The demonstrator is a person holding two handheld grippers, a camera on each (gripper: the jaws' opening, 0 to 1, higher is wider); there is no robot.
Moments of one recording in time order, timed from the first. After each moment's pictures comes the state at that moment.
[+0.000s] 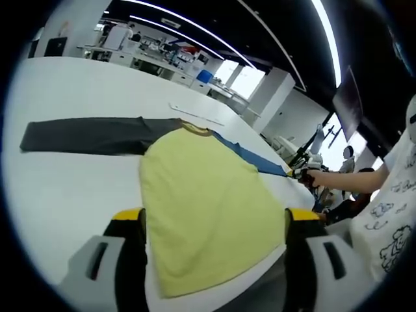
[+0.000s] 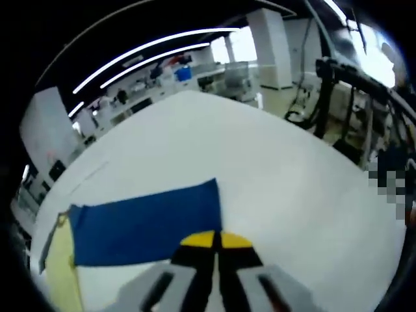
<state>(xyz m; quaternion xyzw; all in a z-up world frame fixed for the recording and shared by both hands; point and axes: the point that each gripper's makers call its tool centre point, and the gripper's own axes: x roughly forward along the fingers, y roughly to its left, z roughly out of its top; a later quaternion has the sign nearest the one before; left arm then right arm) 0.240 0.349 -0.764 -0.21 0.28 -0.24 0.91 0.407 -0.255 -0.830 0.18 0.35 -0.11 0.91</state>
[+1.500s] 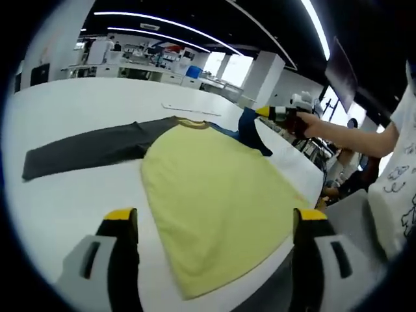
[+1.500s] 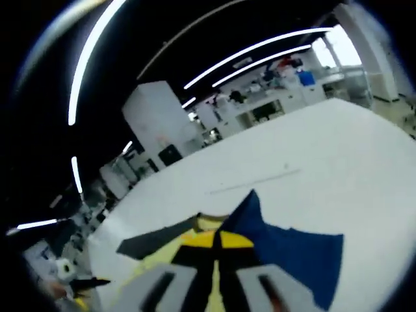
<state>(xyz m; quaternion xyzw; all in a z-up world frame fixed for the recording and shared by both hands) 0.235 0.353 -0.782 -0.11 0.29 -0.26 0.92 0.479 0.101 -0.723 0.20 0.26 0.30 0.89</state>
